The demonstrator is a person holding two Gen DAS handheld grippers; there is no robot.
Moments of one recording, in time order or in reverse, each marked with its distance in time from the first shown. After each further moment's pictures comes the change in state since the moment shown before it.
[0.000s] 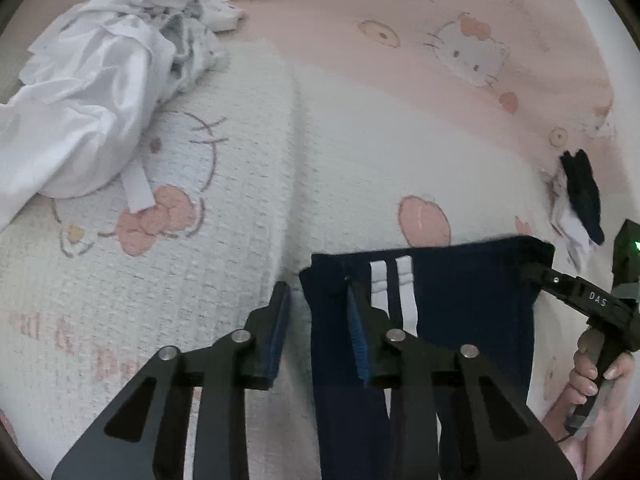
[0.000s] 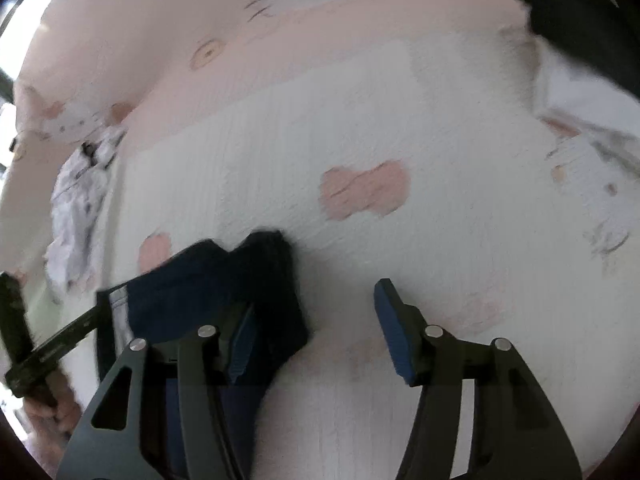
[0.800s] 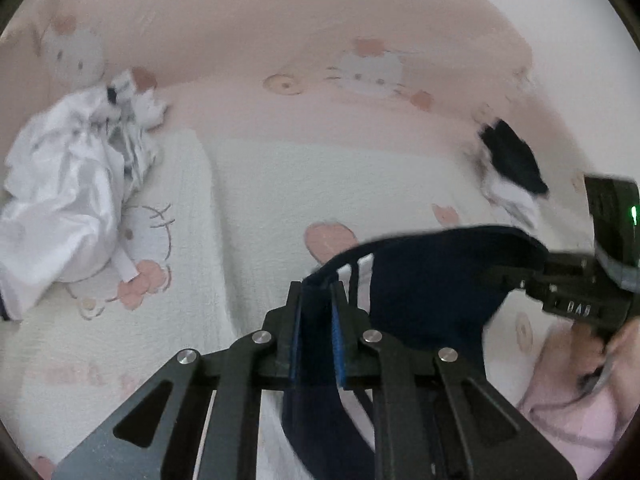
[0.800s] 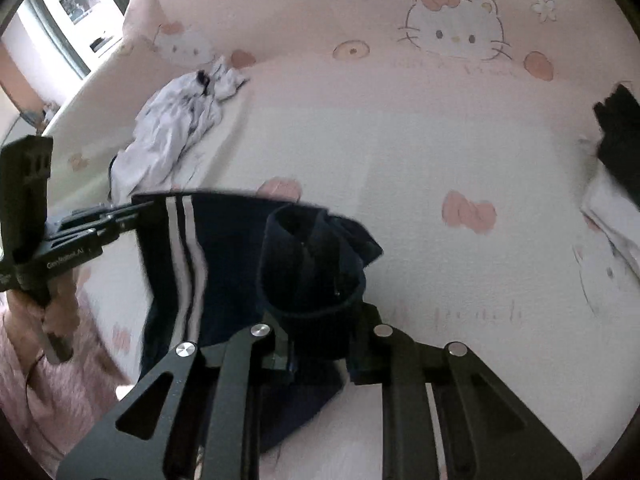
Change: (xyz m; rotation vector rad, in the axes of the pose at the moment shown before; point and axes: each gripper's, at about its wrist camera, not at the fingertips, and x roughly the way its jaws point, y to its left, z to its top) left arm -0.073 -0.060 -0.019 0.348 -0.110 -0.072; right arm -0.084 0.076 -0.059 -0.407 -0.010 0.099
